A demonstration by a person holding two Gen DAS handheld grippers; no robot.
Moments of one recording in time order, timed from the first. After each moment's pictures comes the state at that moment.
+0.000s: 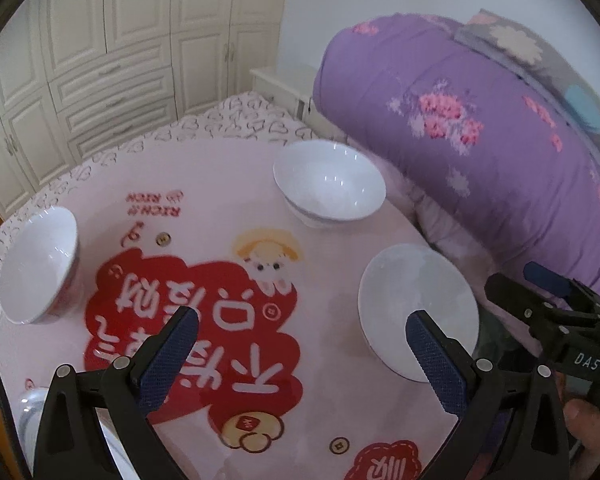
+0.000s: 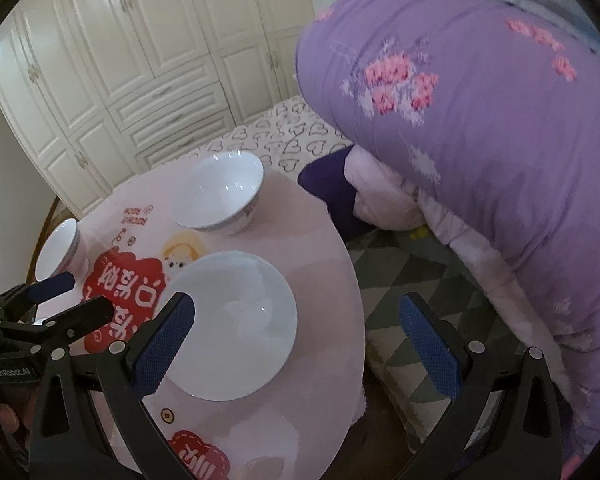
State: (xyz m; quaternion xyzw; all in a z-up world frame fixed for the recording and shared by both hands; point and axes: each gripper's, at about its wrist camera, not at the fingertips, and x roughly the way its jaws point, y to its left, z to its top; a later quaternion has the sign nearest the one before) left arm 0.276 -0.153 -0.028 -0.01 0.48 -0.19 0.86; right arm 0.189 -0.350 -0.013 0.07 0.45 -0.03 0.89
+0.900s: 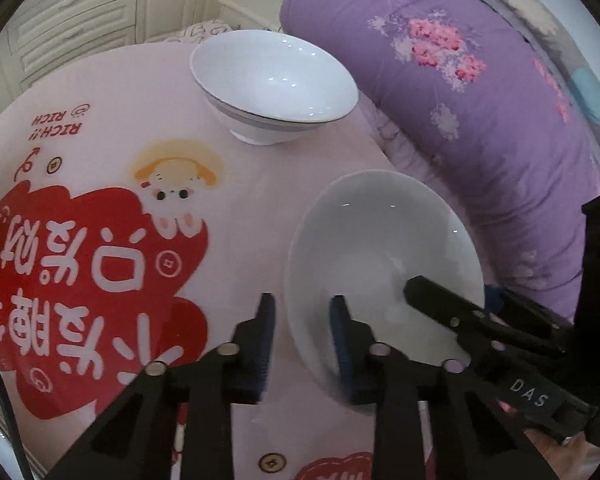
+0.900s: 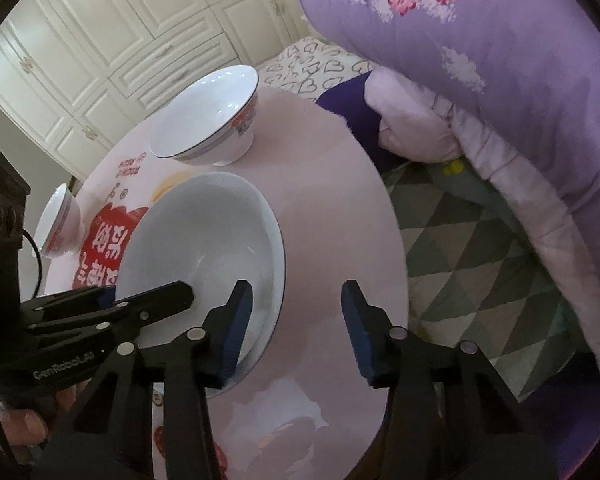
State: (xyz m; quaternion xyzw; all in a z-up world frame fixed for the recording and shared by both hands) left arm 0.324 -0.211 -0.113 -0.06 0.58 -0.25 0.78; right arm 0.202 -0.351 -0.076 0.12 0.53 0.01 0.84
